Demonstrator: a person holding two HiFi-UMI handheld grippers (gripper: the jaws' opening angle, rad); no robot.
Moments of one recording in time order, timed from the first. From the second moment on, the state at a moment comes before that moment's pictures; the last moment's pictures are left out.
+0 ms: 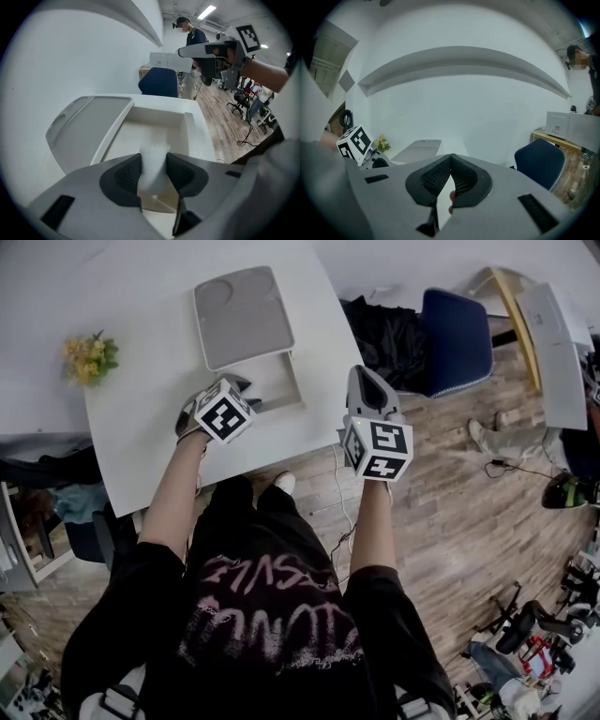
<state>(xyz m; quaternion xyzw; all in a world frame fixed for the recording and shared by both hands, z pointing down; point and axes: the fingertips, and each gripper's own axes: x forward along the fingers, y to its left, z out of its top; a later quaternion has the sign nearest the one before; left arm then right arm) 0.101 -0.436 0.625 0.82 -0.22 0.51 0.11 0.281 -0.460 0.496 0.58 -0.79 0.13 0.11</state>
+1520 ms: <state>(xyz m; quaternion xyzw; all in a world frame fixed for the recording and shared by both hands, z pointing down) 0.061 -0.447 0.555 0.84 -0.38 0.38 0.09 0.246 -0.449 0.467 0.57 -0.81 0.12 0.09</state>
